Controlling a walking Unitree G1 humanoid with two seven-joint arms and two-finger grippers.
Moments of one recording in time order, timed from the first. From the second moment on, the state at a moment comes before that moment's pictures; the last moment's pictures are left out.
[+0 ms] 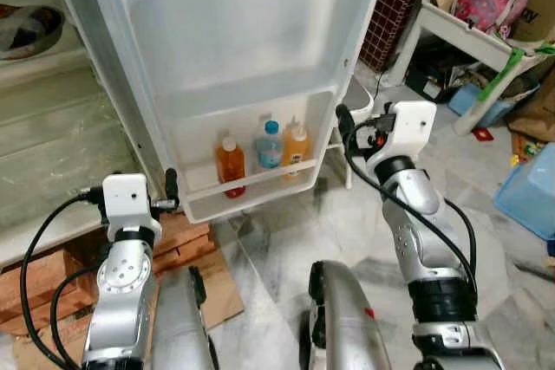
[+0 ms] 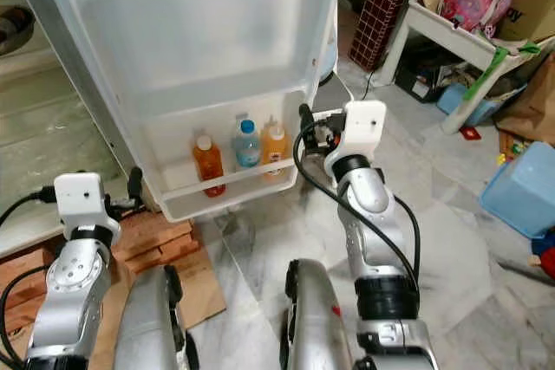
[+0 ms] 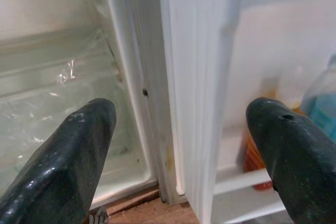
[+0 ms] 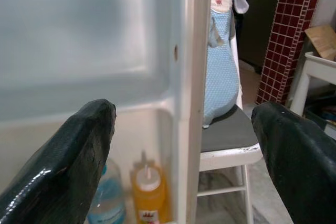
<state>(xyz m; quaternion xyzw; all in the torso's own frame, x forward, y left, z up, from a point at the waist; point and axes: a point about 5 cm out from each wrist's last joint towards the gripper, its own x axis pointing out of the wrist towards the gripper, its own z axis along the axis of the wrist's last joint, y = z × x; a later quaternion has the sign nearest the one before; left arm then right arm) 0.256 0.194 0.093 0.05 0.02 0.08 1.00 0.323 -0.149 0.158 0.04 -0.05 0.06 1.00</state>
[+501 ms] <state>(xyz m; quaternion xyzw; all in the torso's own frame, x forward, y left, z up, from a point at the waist) 0.247 0.192 0.086 0.05 0.04 0.07 1.00 0.290 -0.163 0.143 0.05 -0.02 0.03 1.00</state>
